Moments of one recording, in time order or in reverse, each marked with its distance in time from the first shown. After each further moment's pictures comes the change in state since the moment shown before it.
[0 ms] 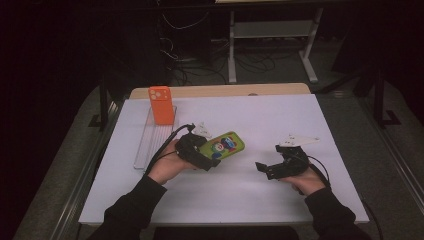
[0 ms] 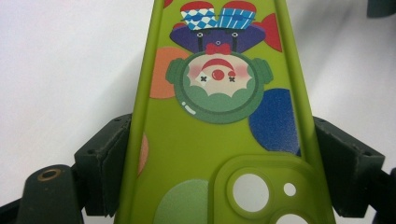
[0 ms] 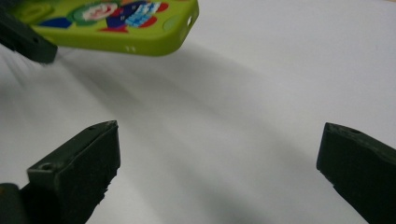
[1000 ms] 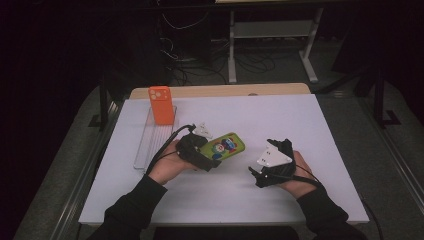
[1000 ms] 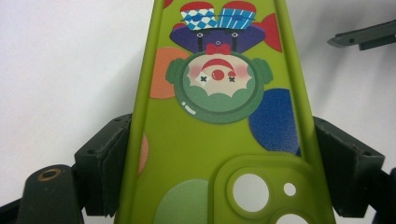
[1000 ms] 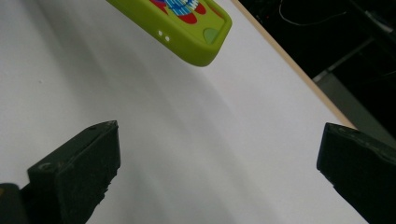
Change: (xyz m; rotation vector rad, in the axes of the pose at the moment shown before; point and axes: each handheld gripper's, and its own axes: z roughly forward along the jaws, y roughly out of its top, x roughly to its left) left arm -0.001 0.001 0.001 0.014 -0.012 0.014; right arm 0.044 0.001 0.015 -0.020 -0.279 -0.548
